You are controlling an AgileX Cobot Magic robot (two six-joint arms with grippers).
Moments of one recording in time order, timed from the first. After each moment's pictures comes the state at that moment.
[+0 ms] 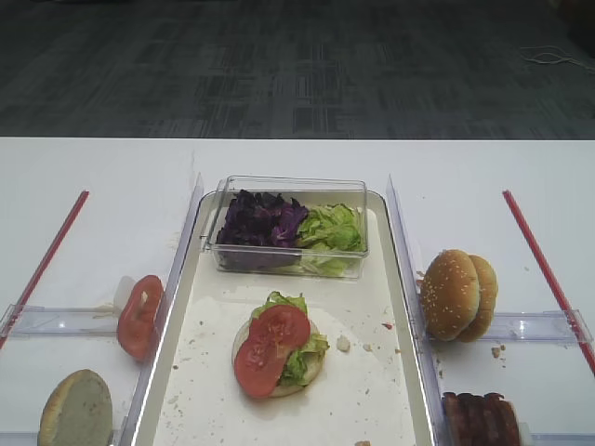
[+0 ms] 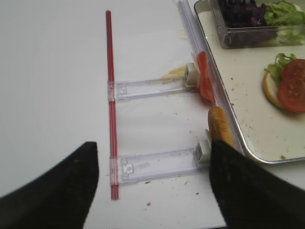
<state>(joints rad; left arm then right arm) -0.05 -0.02 -0.49 -0.03 1.18 -0.03 0.02 1.04 -0.63 0.12 1.16 -0.01</state>
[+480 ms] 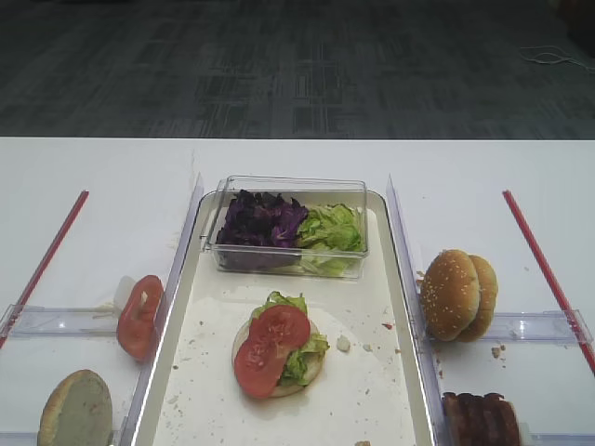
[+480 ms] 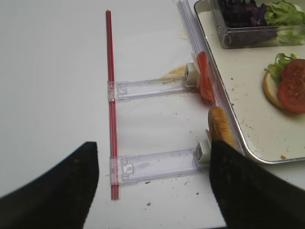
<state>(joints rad) -0.05 -0.02 -0.49 -0.03 1.18 -0.03 0.02 1.04 -0.63 0.19 1.18 -0.05</state>
